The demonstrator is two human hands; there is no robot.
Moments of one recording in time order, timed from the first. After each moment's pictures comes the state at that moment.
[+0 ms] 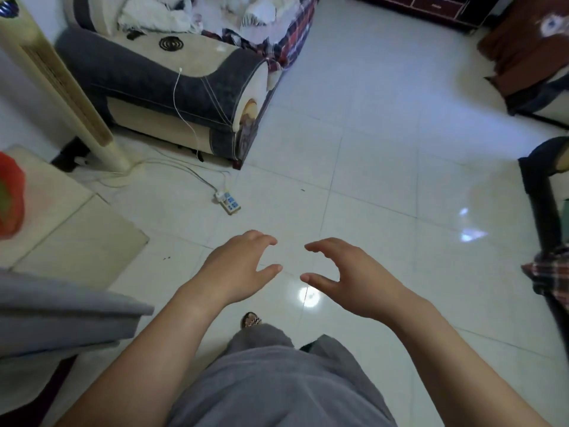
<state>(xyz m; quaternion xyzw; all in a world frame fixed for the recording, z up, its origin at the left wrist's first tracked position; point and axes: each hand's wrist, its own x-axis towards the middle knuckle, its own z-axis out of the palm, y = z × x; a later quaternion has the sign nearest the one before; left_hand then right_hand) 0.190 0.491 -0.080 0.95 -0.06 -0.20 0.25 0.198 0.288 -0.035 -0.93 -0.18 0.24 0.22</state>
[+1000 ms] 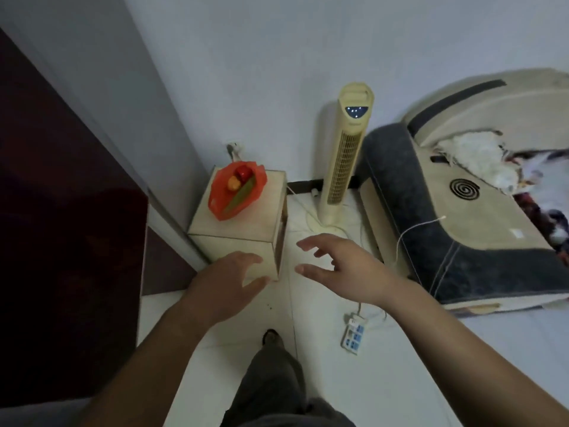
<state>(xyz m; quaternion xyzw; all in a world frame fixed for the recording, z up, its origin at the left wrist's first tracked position) 0.376 0.712 -0.049 0.78 0.54 0.01 0.30 0.598 0.672 -0.019 -0.58 -0.71 0.34 0.19</state>
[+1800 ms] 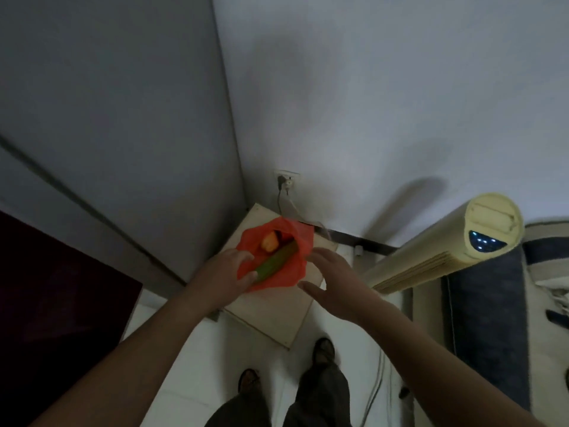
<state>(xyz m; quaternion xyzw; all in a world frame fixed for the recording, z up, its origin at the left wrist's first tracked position) 0.326 1.087 -0.125 0.67 0.66 0.05 0.33 0.558 1.101 -0.112 -0.52 -0.80 0.29 0.04</state>
